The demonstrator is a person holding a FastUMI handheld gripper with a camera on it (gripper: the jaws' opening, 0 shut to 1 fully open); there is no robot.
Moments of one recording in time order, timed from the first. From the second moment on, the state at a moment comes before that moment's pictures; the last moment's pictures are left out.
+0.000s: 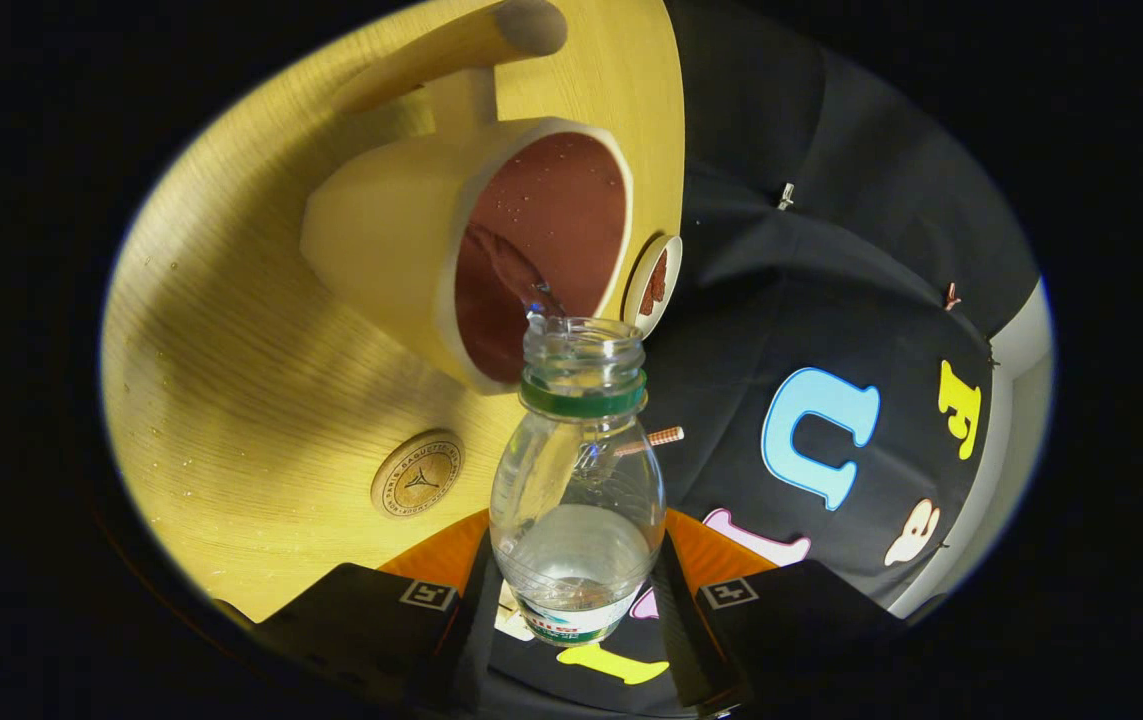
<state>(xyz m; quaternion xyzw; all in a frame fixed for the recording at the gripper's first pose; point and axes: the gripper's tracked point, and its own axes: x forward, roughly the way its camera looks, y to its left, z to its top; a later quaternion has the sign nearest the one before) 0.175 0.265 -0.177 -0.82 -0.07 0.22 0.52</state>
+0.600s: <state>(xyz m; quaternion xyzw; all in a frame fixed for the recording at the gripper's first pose) 0.175 0.279 -0.169 -0.84 -0.10 0.23 0.48</state>
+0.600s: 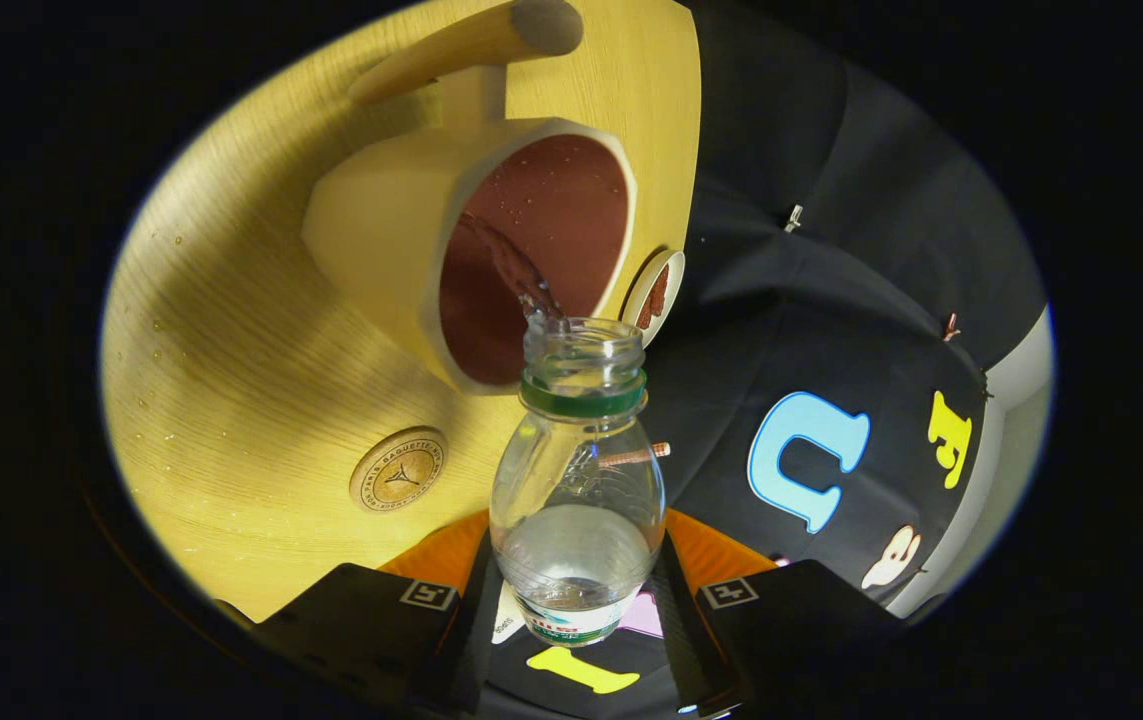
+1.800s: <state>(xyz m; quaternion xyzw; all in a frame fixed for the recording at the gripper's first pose) 0.187 0.291 -0.161 -0.88 -0.16 0.23 0.39</state>
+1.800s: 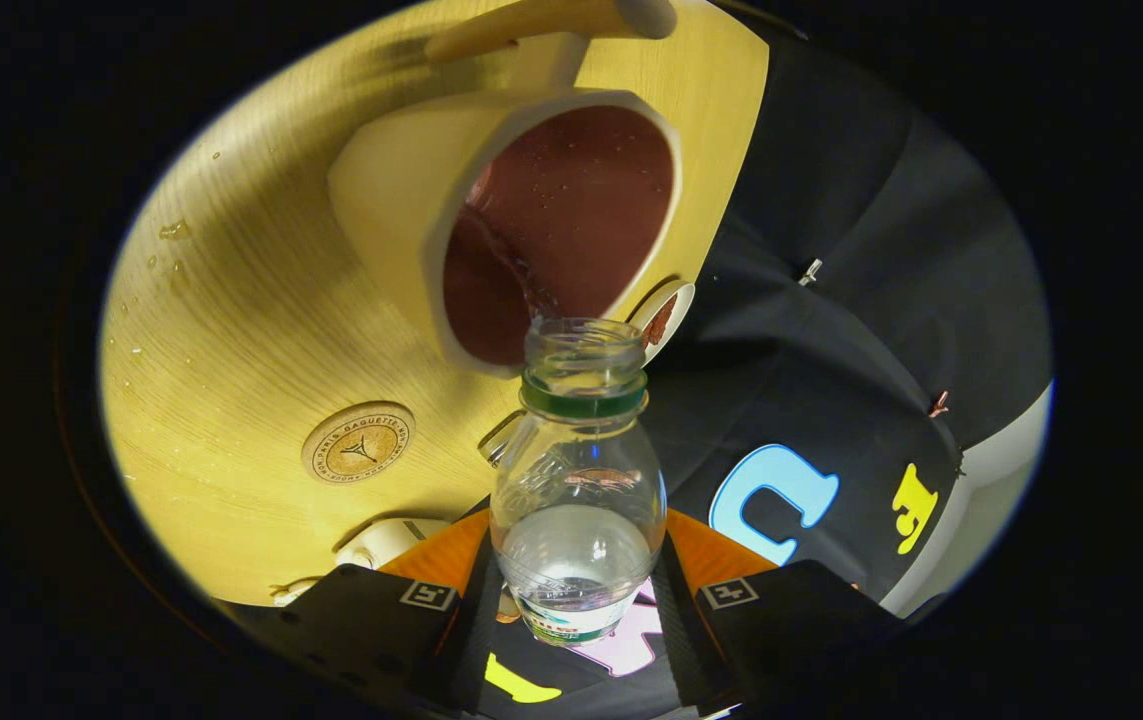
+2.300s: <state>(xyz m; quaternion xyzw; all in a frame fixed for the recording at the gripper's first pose) 0.184 0.309 -0.152 -0.88 -0.19 0.23 0.36</state>
